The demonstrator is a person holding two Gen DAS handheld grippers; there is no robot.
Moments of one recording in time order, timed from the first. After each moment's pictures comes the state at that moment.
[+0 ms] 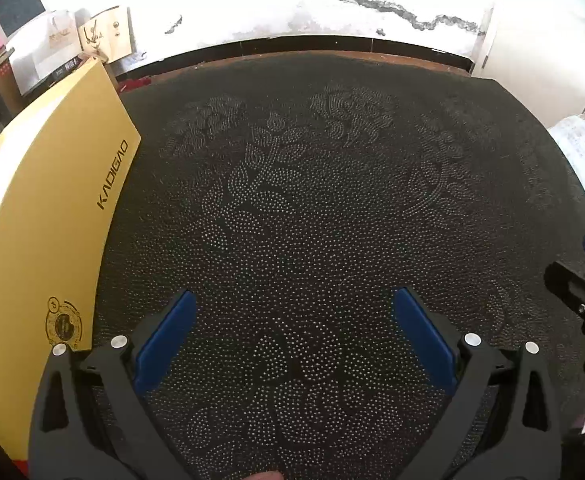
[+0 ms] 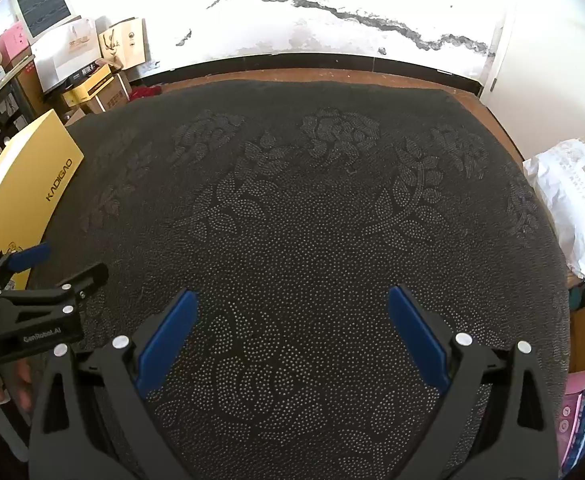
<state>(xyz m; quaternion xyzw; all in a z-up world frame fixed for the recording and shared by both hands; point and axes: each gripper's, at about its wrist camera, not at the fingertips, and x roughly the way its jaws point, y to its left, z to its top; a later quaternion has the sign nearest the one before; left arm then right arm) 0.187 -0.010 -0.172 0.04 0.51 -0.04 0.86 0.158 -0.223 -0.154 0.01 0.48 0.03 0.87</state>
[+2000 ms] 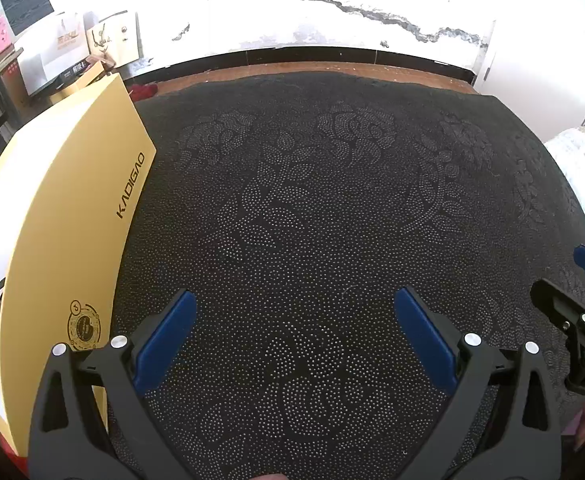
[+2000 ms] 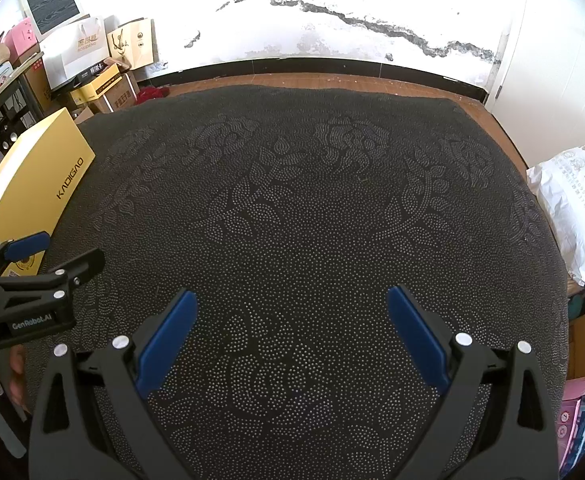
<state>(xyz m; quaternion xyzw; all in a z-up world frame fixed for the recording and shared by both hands) 0.183 -0.006 -0.156 0.03 0.50 -0.03 0.87 0.156 -0.217 -0.149 0.01 0.48 0.04 0.88</state>
